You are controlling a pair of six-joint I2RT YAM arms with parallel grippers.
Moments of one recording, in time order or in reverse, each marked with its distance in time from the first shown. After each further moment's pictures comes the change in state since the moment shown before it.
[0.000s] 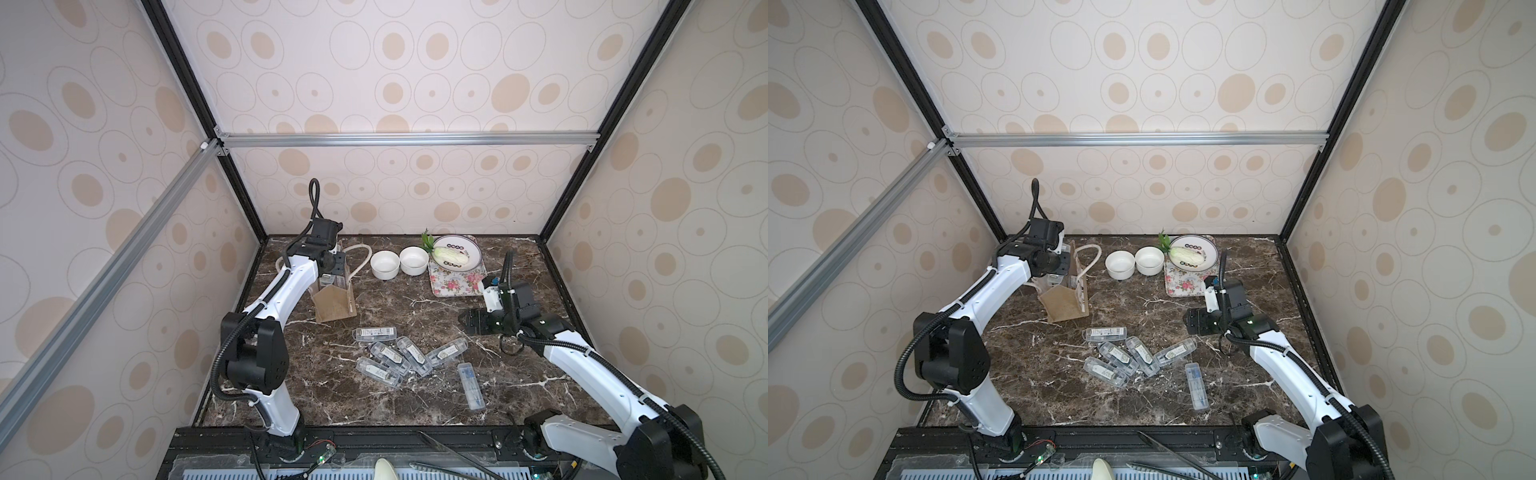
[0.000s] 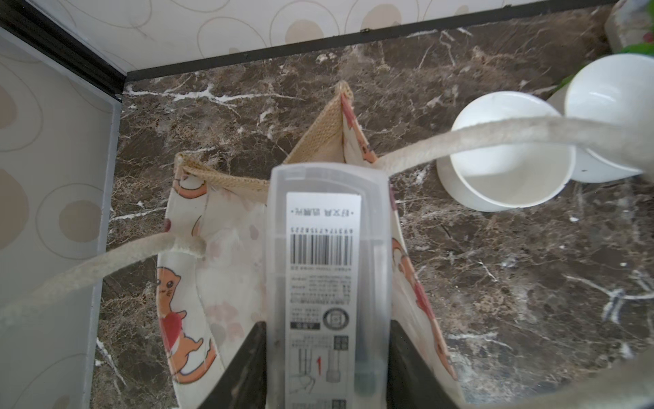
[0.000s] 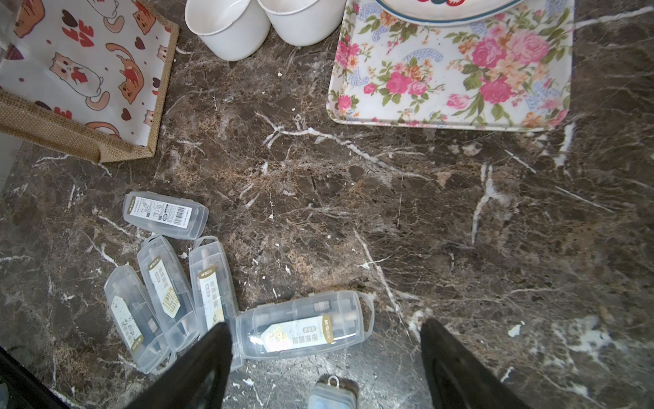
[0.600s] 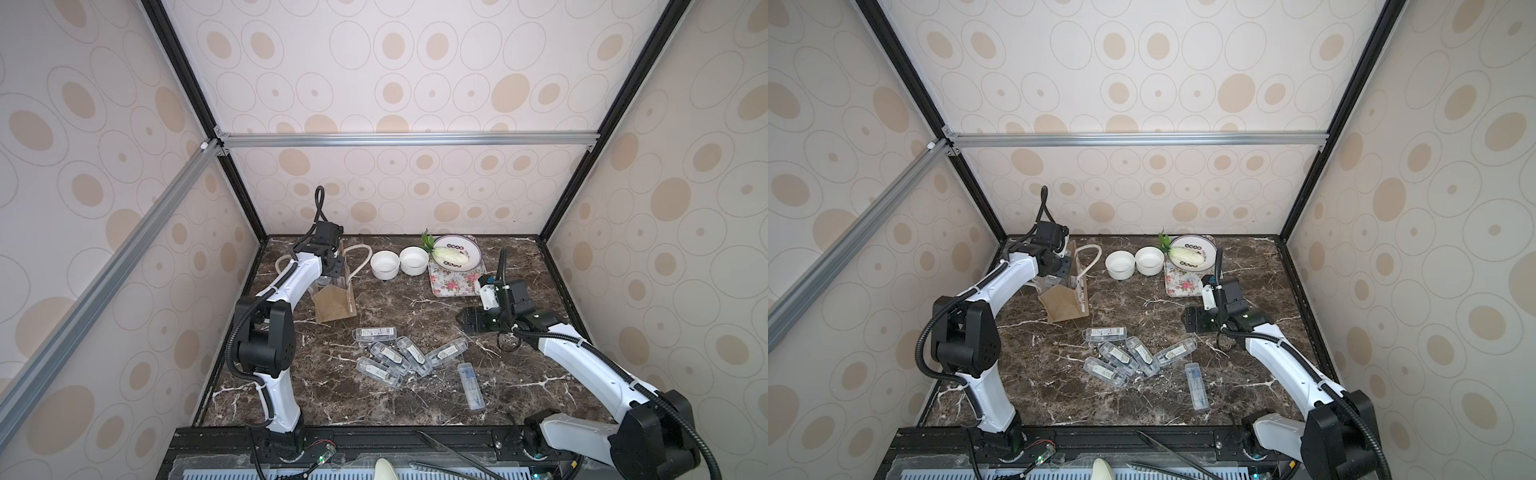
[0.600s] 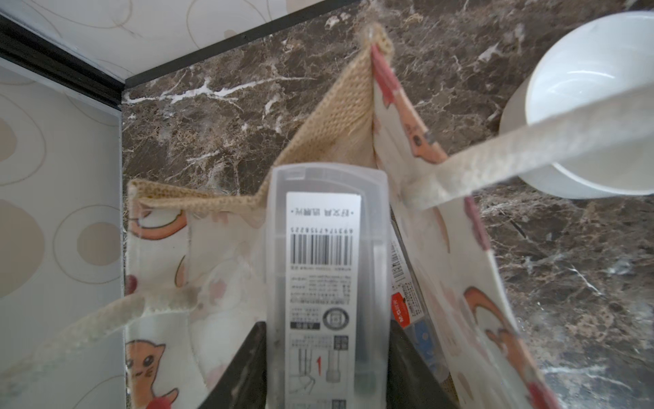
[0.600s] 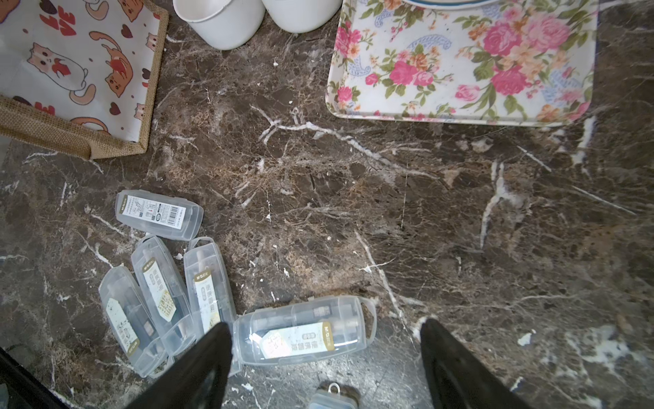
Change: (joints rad) left arm 0.023 0.122 0.029 0.032 -0.042 0.127; right arm 0.000 0.060 0.029 0.001 -0.008 0.000
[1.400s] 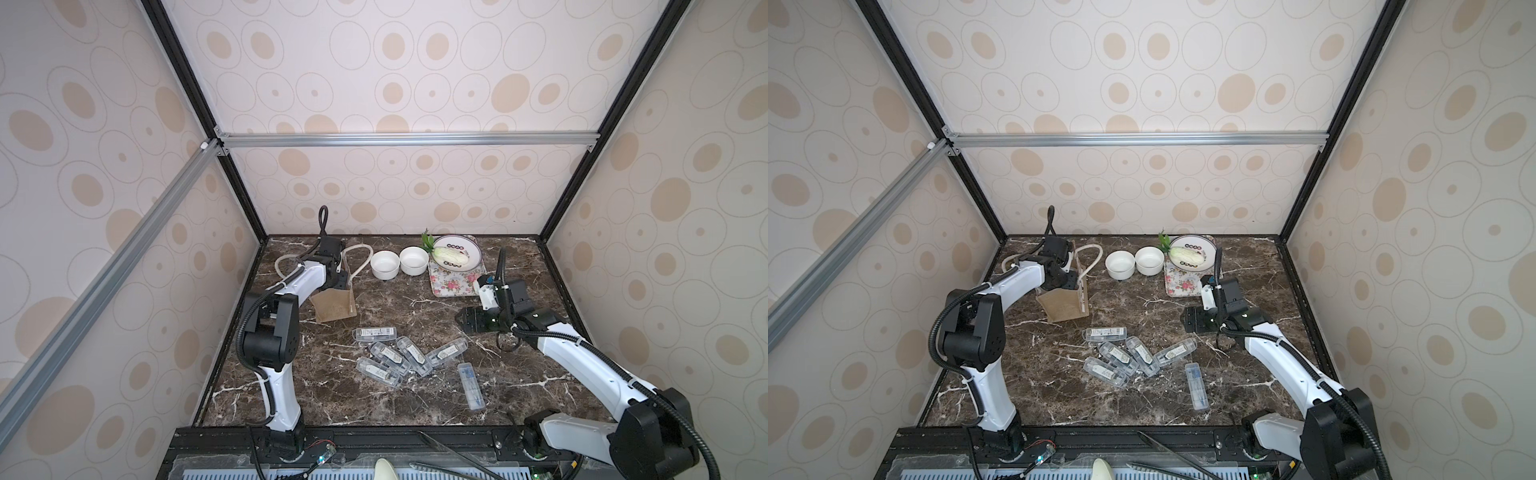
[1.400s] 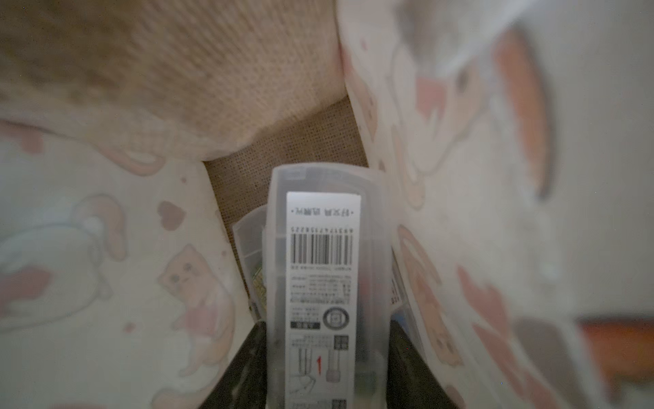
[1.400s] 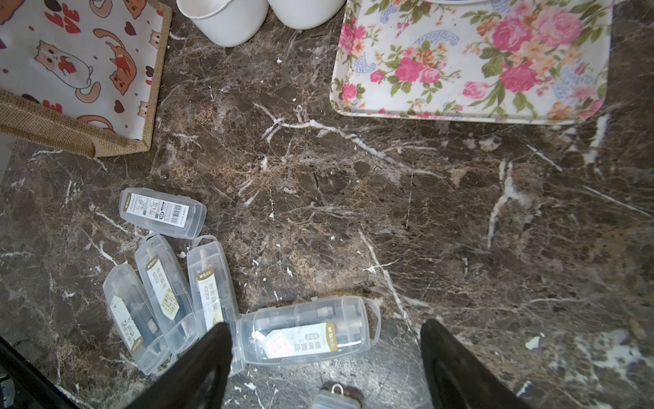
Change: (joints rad) left arm 0.001 0.074 -0.122 0.057 0.095 -0.098; right arm 0.000 0.010 -0.001 0.007 -0.014 0.000
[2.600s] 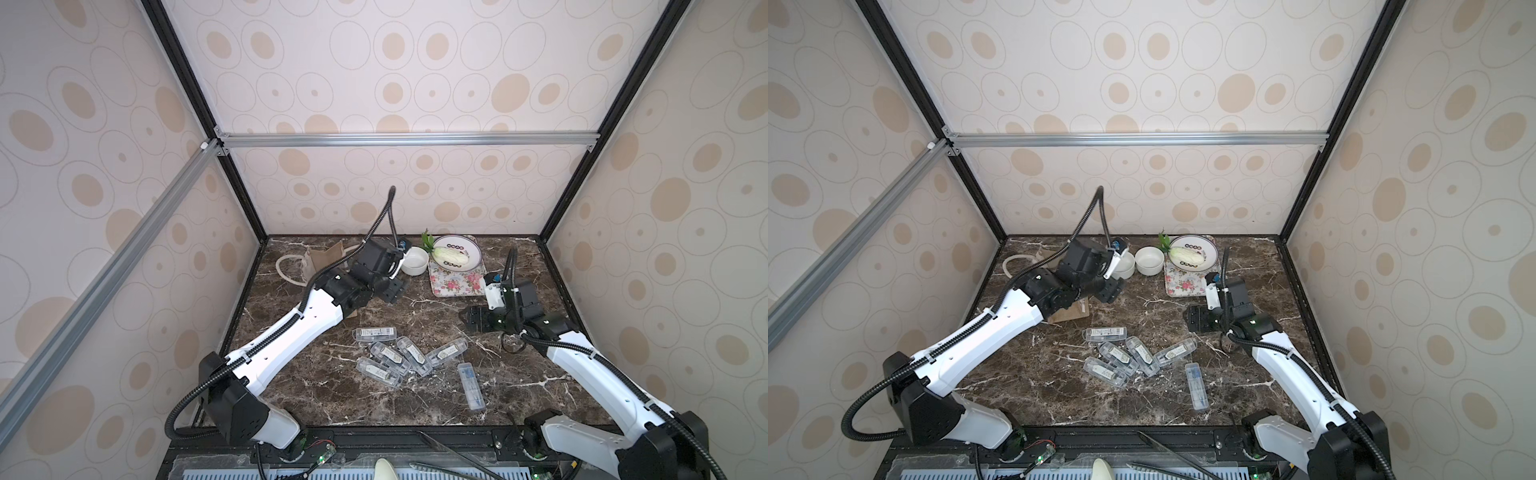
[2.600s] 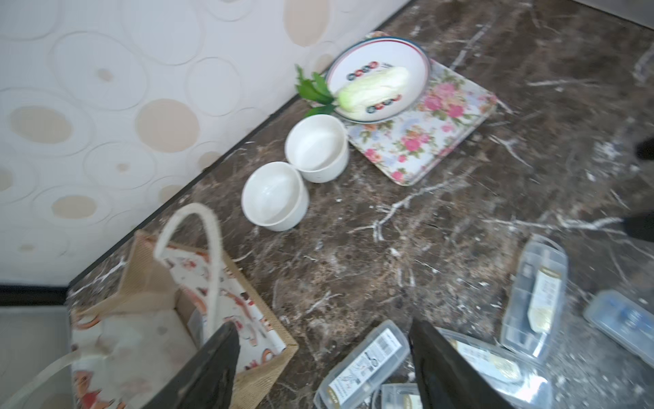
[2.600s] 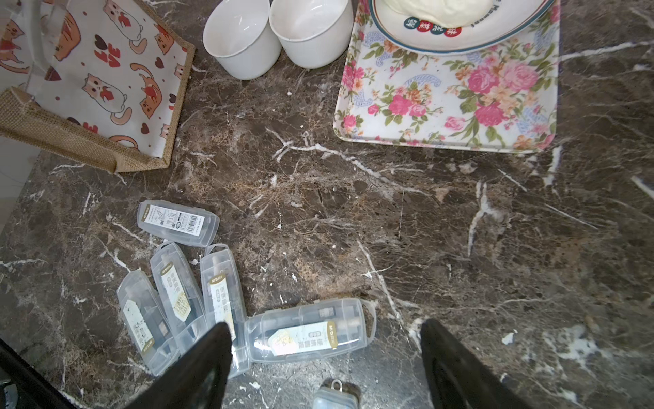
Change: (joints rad) left arm -0.573 -0.448 0.027 -0.102 -0.092 0.144; right arm 0.000 -0.113 0.000 -0.024 0.026 -0.008
